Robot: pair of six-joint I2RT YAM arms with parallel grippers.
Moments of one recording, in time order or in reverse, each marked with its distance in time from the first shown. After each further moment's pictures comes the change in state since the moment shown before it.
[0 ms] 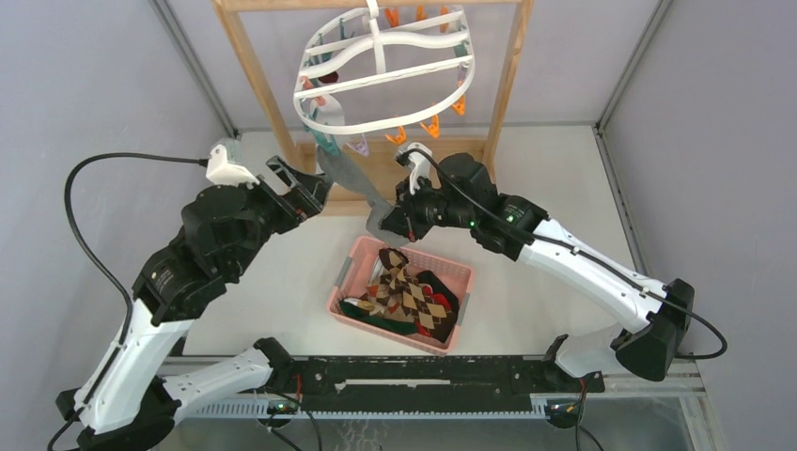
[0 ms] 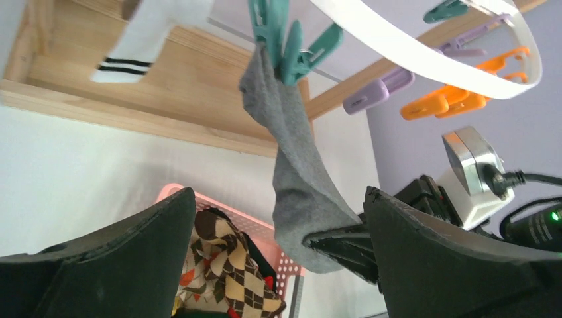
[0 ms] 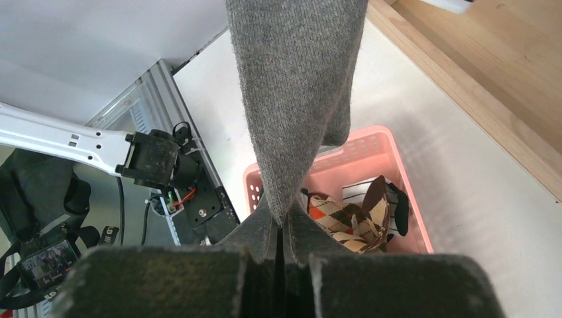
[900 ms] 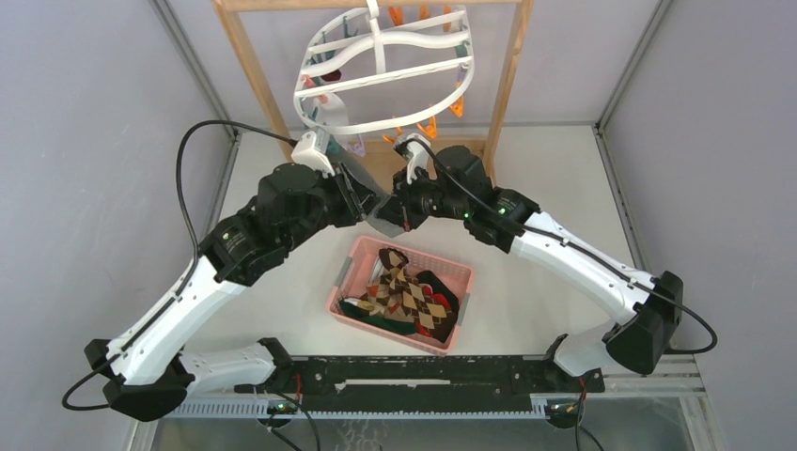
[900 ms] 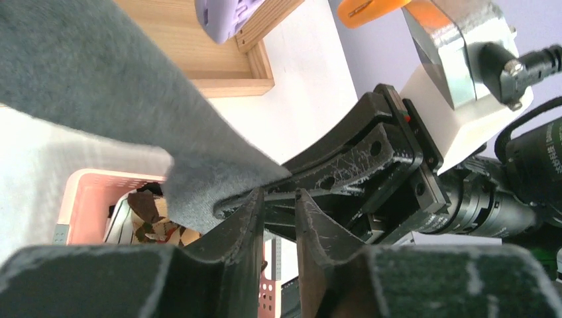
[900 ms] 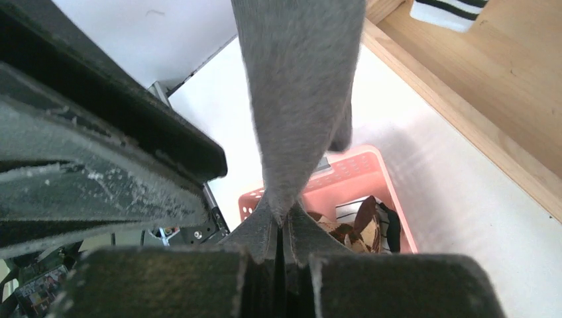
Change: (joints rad) left arm -0.087 0.193 -0.012 0.130 0.227 0.049; right arm -0.031 0.055 0.022 0.068 -0.003 0.026
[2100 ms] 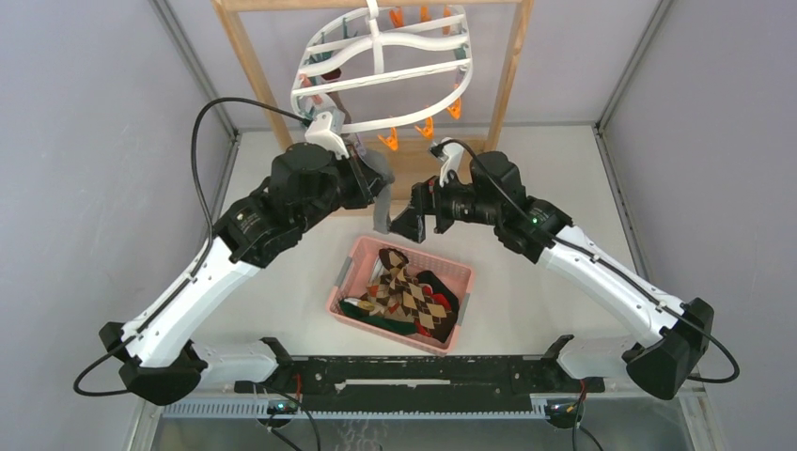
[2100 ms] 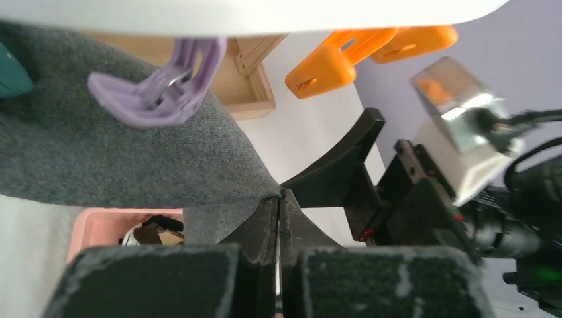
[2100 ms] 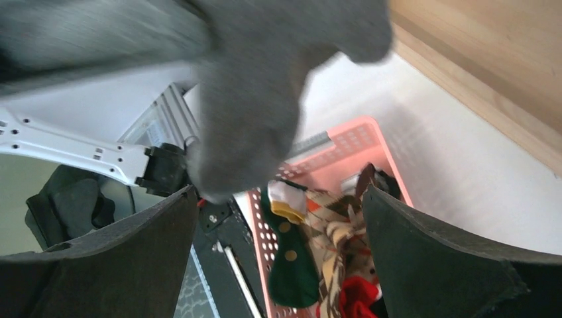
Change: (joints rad) left arm 0.012 0.119 0.133 0.023 -0.006 0.090; right arm -0.121 -0.162 -0.153 -0.015 -0.101 0.065
